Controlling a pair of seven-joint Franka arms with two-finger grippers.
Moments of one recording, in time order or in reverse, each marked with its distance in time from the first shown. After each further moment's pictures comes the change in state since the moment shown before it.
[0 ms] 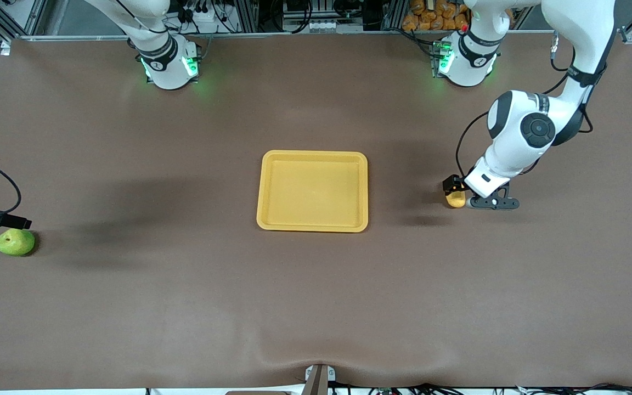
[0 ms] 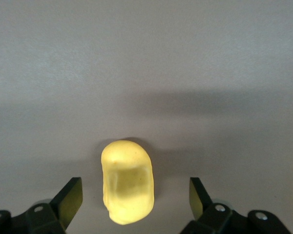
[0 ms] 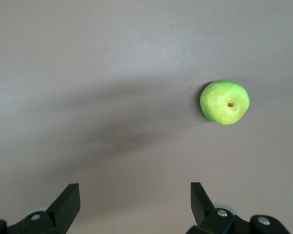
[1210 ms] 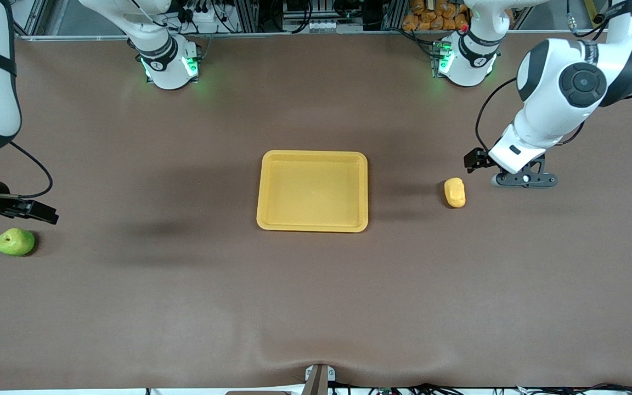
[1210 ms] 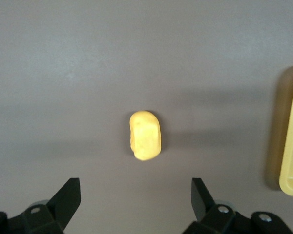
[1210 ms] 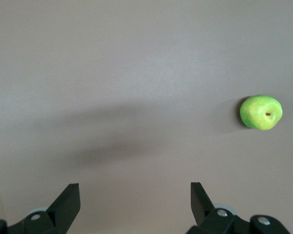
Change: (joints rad) left arm -0.006 -0.261 -0.005 0.125 0.000 -0.417 0.000; right arm 0.179 -0.163 0.006 -0.071 0.001 -0.003 0.133
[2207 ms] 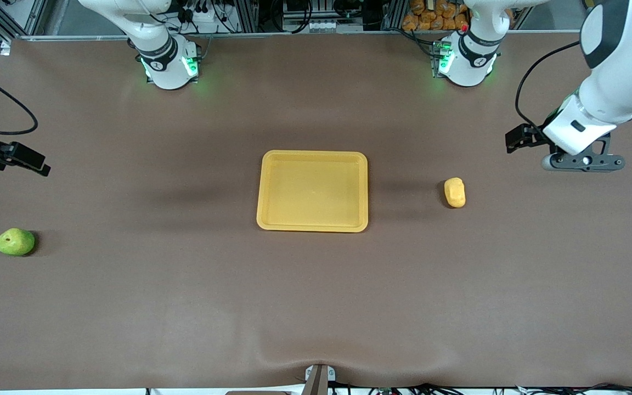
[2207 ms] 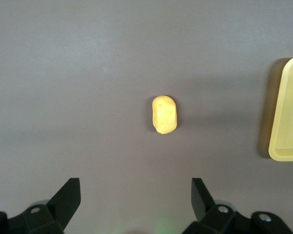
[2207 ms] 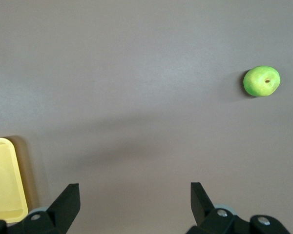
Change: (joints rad) left arm -0.007 -0.036 0.085 0.276 0.001 -0.382 0.103; right arm 0.034 -0.238 0.002 -0.079 0.058 -0.154 0.013
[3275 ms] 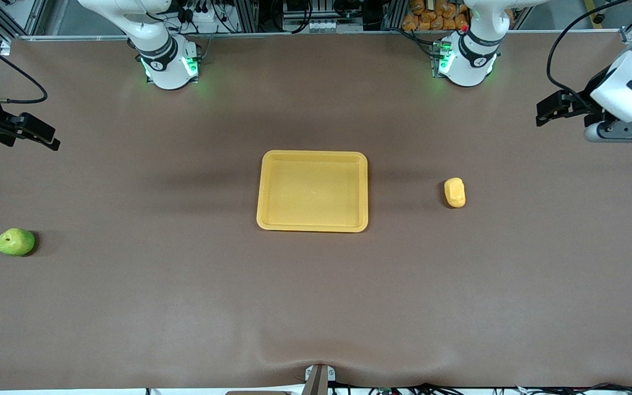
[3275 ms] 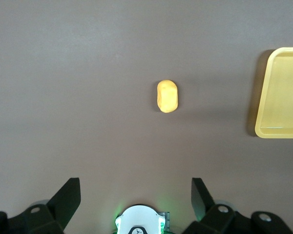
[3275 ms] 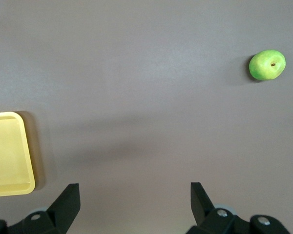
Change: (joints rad) left arm 0.000 0.000 0.027 0.252 0.000 -0.294 0.021; right arm 0.022 -0.124 0.016 -0.080 0.003 -0.066 0.000
